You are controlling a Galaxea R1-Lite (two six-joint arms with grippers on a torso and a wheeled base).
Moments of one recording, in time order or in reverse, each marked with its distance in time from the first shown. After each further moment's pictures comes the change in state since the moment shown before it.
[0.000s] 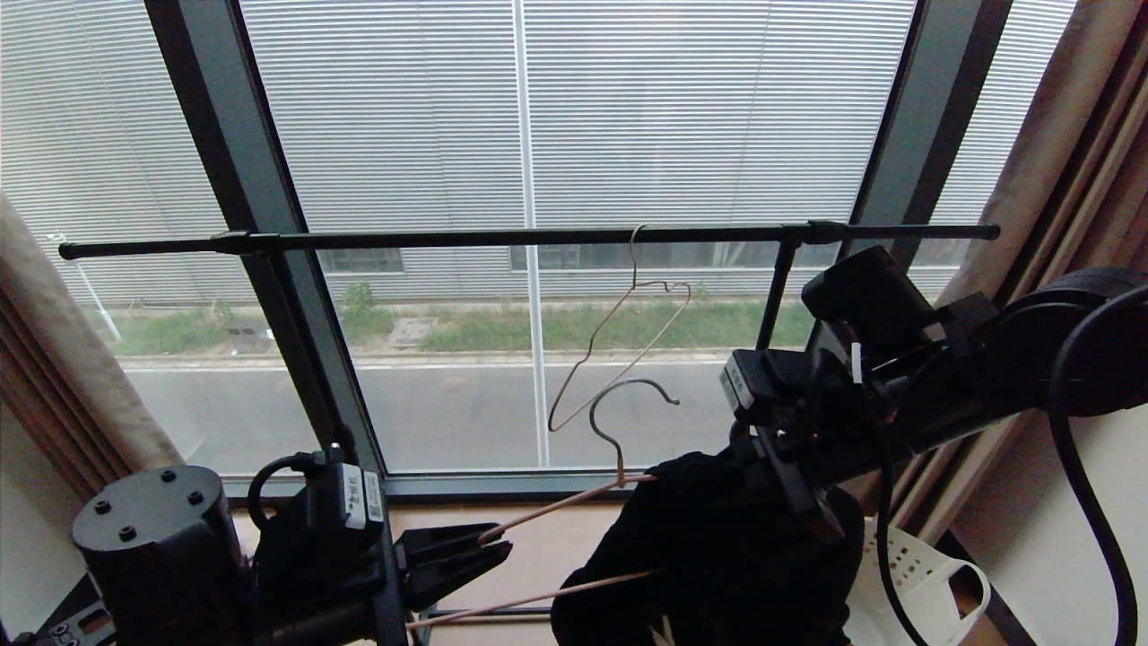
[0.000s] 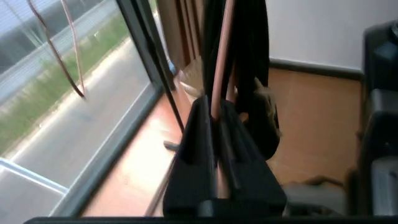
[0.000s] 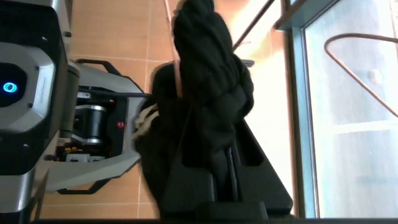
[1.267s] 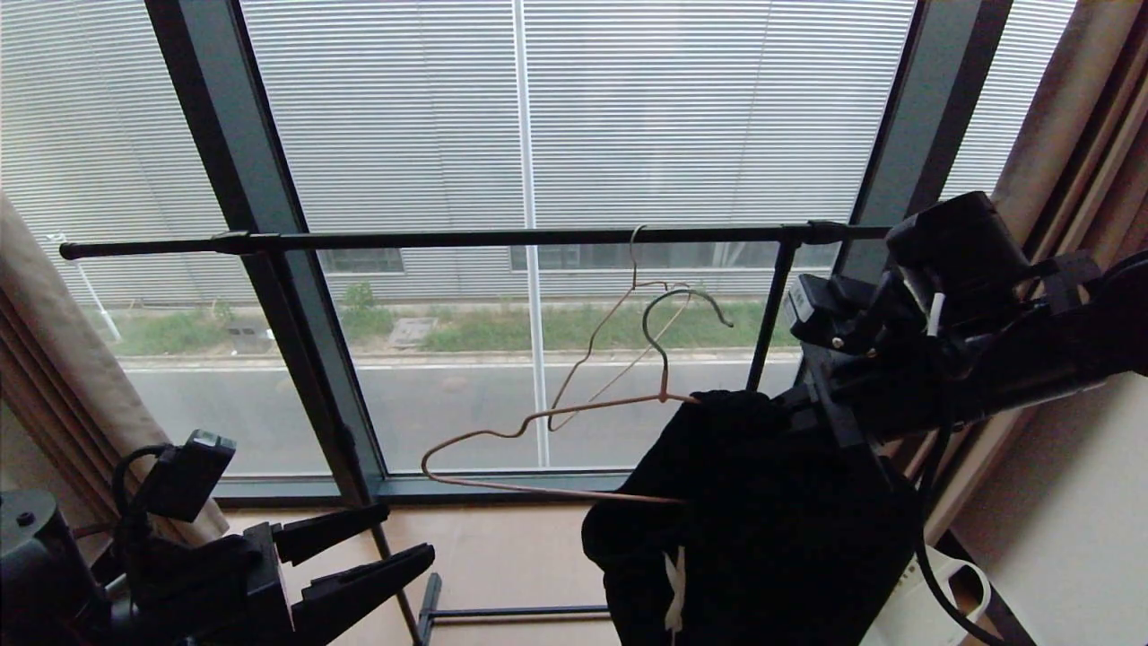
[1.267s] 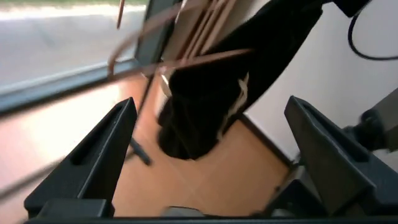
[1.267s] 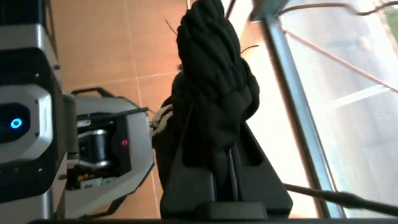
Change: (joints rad) left arm 0.213 -0.222 0.112 0.144 0.000 -0.632; right arm -0.107 -0.098 -0.016 -0.010 -0.006 0.194
